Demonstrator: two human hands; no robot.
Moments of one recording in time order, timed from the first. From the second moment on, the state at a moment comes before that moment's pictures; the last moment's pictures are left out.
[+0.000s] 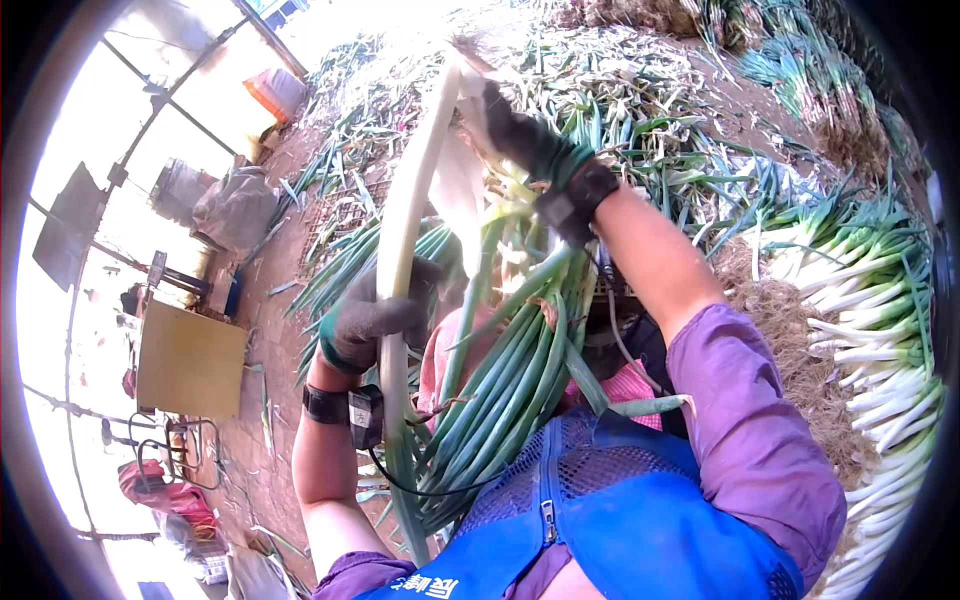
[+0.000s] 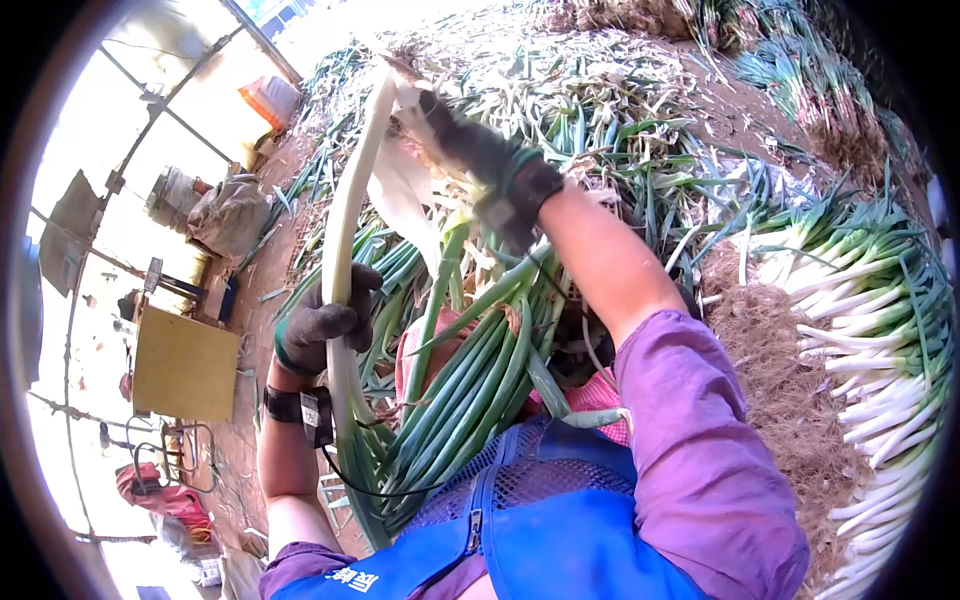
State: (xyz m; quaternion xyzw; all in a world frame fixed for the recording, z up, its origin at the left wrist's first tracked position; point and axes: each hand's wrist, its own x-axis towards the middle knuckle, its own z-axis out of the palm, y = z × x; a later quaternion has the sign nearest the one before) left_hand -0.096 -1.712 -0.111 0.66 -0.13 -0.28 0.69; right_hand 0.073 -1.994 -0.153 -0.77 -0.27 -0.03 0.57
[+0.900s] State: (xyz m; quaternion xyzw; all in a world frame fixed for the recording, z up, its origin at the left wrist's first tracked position) left_hand -0.078 -1.668 -0.270 0.93 -0.11 0.02 0.35; right_hand -0.185 -2.480 -0.306 -0.94 0.03 -0.35 -0.01
